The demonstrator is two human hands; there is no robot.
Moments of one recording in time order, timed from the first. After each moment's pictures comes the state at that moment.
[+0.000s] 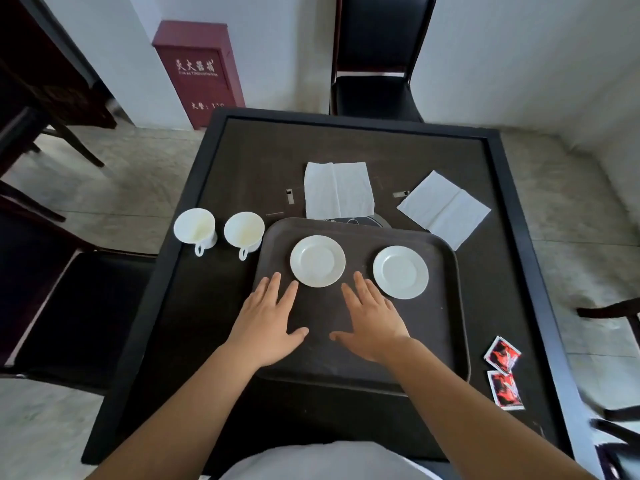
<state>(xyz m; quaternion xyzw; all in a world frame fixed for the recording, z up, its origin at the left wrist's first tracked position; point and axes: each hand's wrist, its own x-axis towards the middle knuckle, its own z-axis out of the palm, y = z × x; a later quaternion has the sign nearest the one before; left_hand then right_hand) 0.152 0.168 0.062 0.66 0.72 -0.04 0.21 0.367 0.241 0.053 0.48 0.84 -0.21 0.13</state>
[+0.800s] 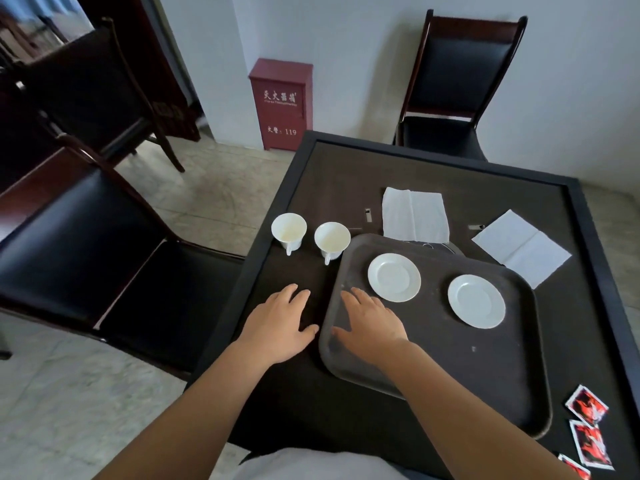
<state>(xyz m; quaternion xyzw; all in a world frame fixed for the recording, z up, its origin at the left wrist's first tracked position) 0.046 0.094 0.098 0.60 0.77 0.02 0.19 0.225 0.186 0.095 0.42 0.87 -0.22 0.09</state>
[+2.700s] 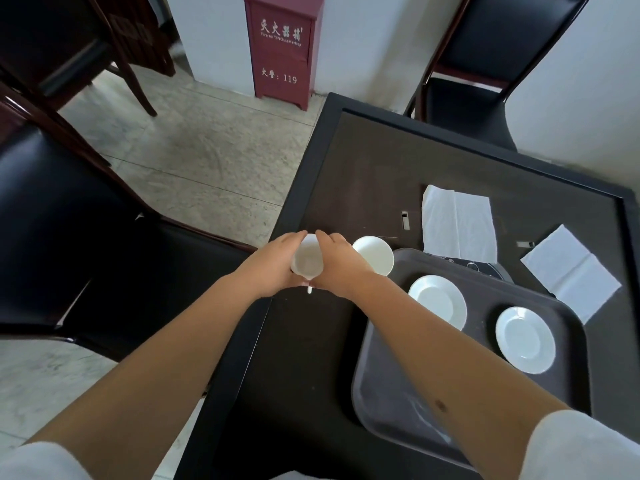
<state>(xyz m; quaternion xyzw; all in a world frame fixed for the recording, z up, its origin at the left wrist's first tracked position) -0.128 0.232 0.039 0.57 0.72 0.16 0.36 0.019 0.315 0.052 0.42 0.85 -0.30 0.12</state>
